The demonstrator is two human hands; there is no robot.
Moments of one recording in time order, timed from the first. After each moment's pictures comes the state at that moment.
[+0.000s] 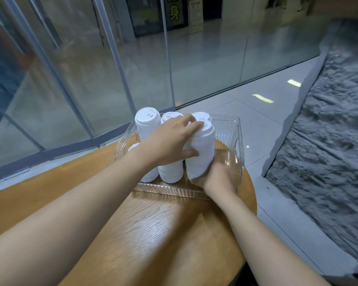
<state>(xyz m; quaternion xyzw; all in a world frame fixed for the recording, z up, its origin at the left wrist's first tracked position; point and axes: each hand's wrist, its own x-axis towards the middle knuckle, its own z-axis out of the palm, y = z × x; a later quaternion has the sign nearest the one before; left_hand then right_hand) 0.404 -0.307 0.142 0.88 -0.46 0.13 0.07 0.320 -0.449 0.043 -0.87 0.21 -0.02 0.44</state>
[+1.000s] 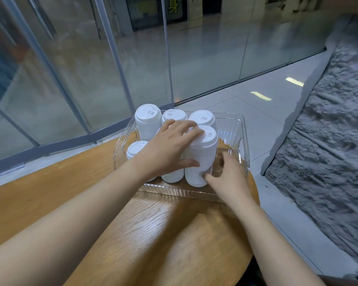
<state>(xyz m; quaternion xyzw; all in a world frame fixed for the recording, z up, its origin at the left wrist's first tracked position) 0.406 -0.289 0.110 0.86 -0.47 0.19 0.08 0.299 -0.464 0.058 -0.88 0.16 -0.08 0.44</state>
